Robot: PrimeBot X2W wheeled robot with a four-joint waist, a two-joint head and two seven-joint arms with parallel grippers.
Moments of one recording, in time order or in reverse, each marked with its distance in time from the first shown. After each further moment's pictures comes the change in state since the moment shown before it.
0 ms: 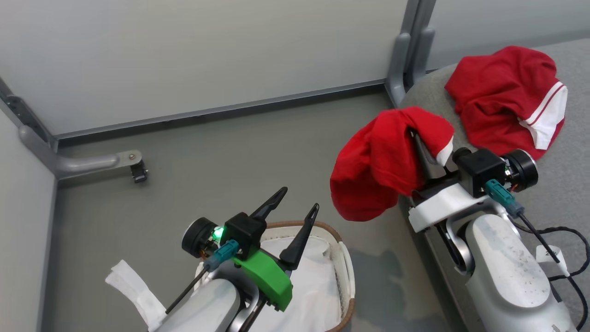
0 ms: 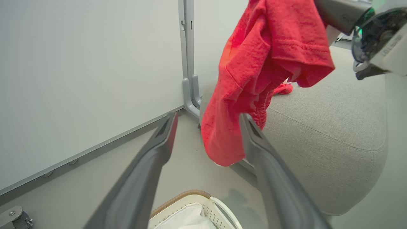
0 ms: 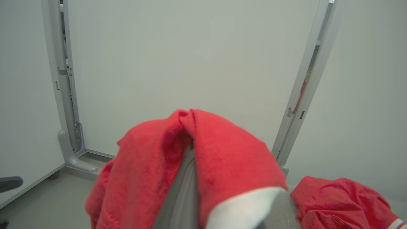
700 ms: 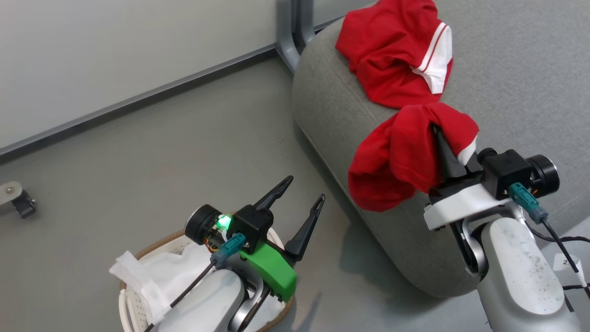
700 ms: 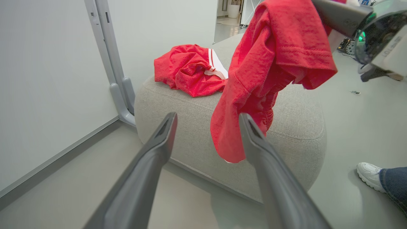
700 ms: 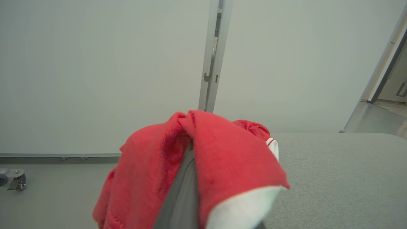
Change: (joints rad) left arm -0.041 -0.002 -0.022 -0.003 0.031 0.012 -0.010; right arm 0.044 0.015 -0.093 -0.060 -0.009 0.000 0.000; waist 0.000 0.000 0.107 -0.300
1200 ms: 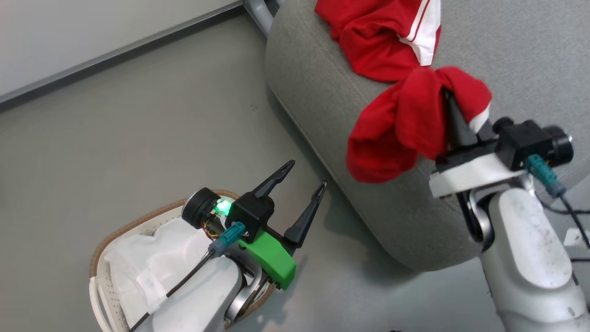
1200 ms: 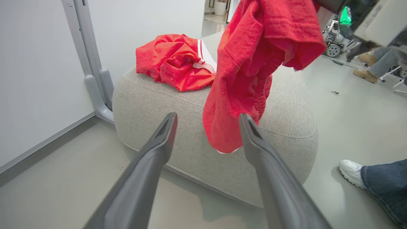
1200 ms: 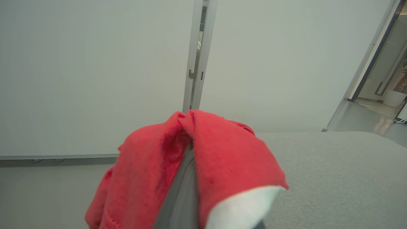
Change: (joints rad) left arm -0.047 0.021 -0.009 -0.043 0.014 0.002 0.019; right arm -0.077 0.017 -0.039 -0.017 0.005 0.000 0.000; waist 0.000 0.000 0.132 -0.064
